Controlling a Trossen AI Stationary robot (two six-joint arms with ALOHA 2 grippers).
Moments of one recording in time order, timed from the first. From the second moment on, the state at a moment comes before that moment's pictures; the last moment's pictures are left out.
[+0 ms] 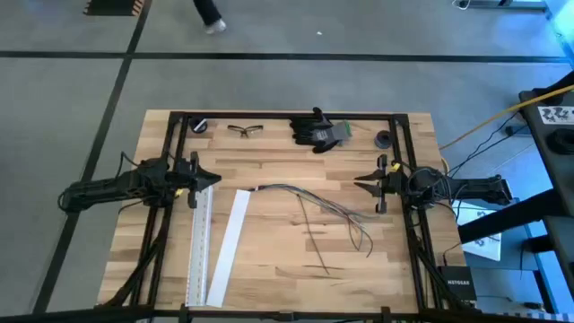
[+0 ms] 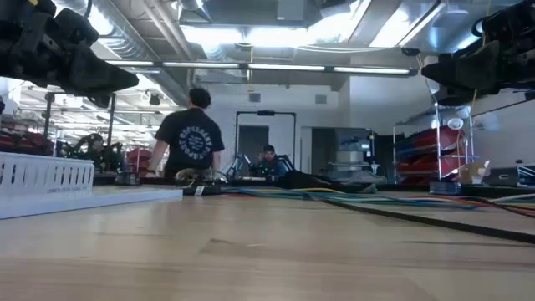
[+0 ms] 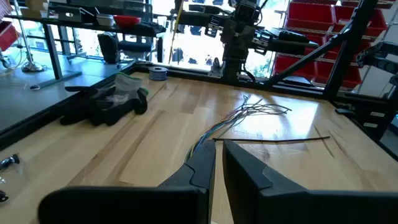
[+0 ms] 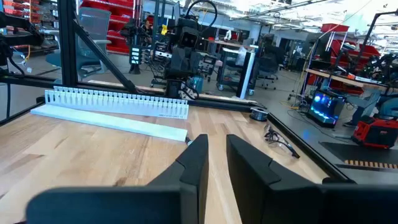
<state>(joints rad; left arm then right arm) 0.15 0.01 0.07 -0.17 0.01 -0.08 0.05 0.02 0.01 0.03 0.10 -0.16</state>
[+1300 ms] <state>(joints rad) 0.15 0.01 0.06 0.11 0.01 -0.29 0.05 0.02 0.01 0.23 0.16 0.01</state>
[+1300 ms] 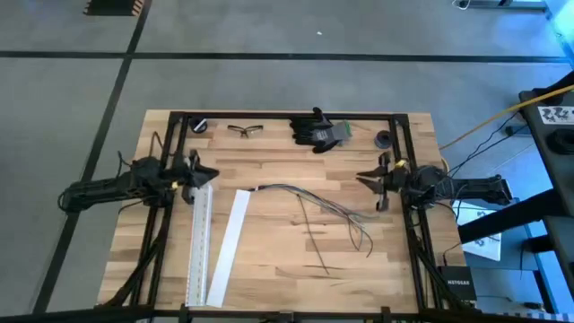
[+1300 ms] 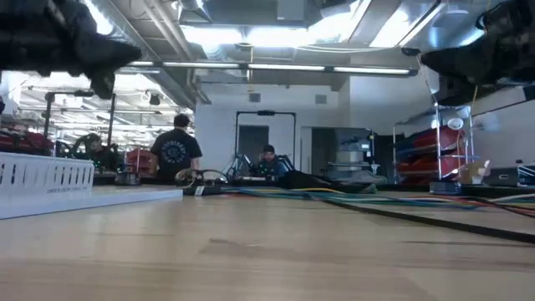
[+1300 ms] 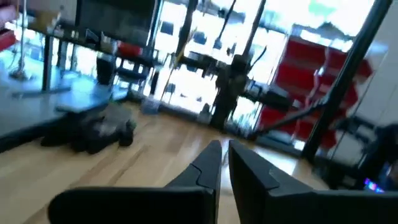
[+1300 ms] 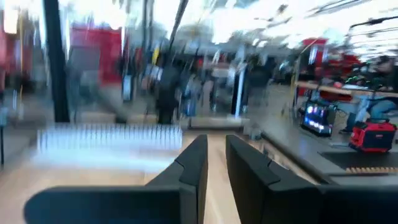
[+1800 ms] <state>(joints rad) 0.15 0.10 0.07 0.23 -0.12 -0.15 0.00 0.44 0.26 0.42 0.44 -0.07</state>
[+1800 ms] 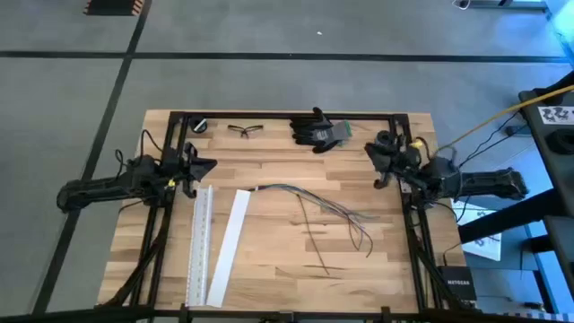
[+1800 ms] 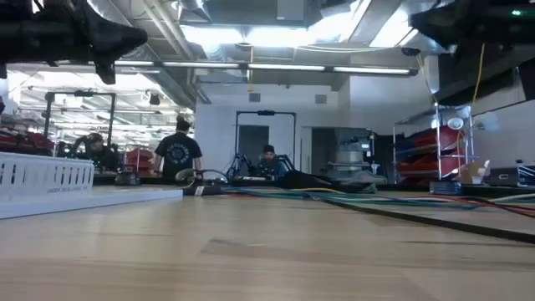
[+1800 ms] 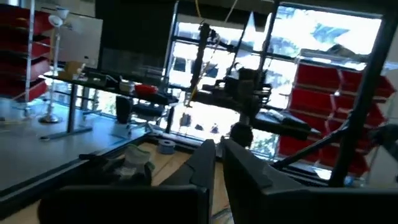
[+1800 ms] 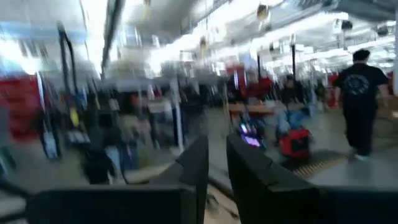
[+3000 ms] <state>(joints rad) 0.15 0.13 0.07 0.26 -0.12 -0.15 -0.08 1.94 1.12 0.05 0.08 -0.03</state>
